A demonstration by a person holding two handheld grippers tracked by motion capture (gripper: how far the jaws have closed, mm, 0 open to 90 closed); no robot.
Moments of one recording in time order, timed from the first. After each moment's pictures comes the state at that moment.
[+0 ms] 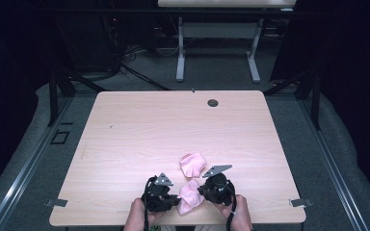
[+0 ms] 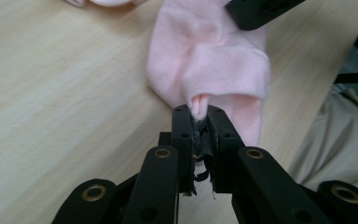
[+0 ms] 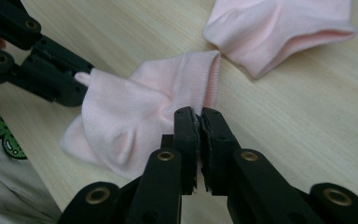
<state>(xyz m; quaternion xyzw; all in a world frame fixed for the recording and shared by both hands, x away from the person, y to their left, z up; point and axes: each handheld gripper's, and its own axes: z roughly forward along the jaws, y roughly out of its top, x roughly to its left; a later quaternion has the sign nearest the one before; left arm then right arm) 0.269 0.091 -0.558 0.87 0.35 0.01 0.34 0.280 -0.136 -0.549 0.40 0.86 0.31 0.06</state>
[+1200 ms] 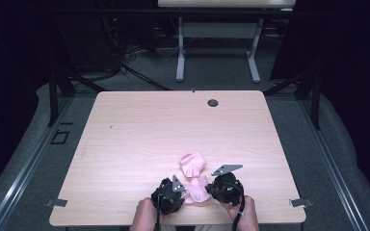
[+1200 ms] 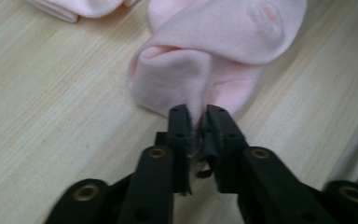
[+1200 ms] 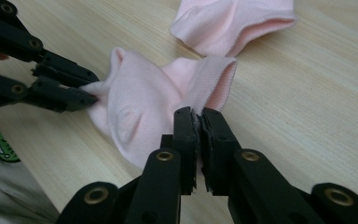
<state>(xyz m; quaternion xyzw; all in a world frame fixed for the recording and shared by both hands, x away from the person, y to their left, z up) 0.263 0.057 -0.562 0.91 0.30 0.09 0.27 0.277 -0.158 -0.543 0.43 0.84 0.32 0.07</state>
